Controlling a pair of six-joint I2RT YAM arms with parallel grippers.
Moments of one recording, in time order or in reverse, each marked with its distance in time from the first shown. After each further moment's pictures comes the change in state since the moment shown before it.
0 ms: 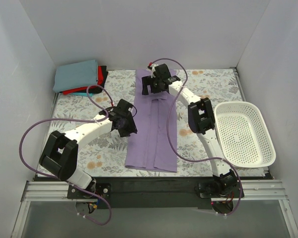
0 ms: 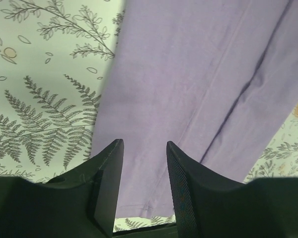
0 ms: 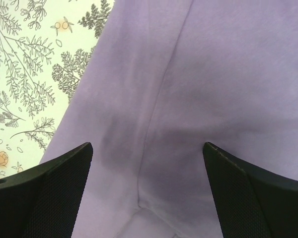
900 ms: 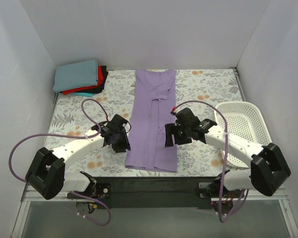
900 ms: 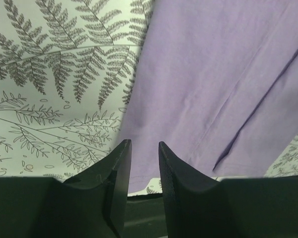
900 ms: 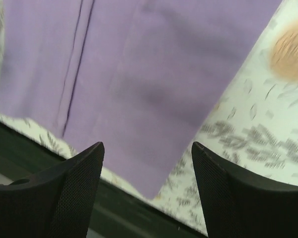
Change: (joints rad) left arm -0.037 -0.229 -0.241 -0.053 0.047 -0.037; right arm 0.175 -1.242 -1.442 -0.036 0.091 0.272
